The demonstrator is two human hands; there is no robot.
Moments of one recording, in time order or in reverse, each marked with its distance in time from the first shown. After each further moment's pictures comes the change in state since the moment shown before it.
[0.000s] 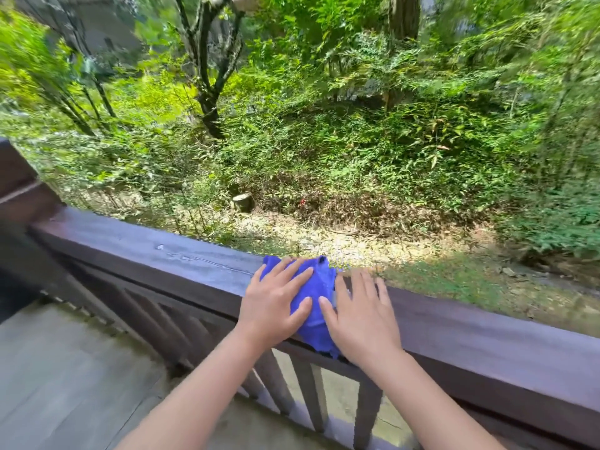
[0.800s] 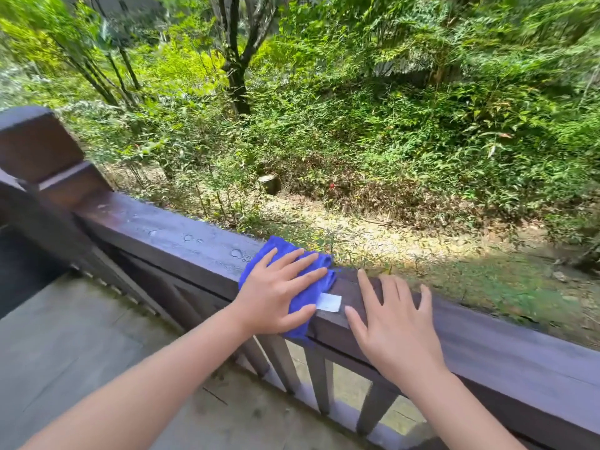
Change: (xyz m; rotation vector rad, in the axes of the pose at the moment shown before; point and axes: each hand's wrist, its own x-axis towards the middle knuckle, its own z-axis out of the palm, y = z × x) left_hand 0.008 -0.195 -0.049 0.120 -0.100 0.260; right_hand 0.069 -0.130 0.028 -0.138 -0.031 0.010
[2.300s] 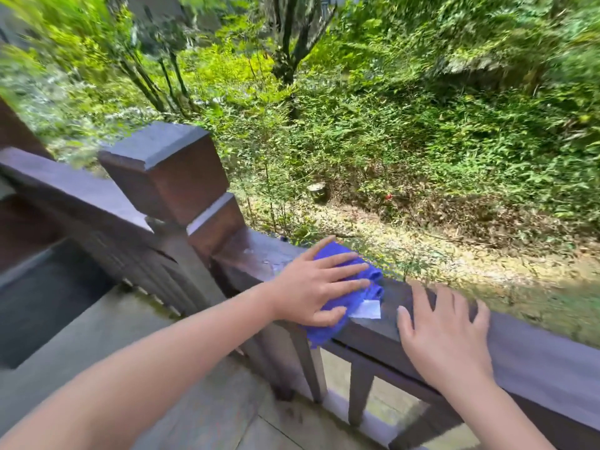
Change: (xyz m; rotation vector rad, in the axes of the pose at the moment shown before) left_hand -0.070 -0.357 -0.047 0.157 -0.018 0.415; right_hand 0.166 -0.310 0.047 -0.003 0.082 0.202
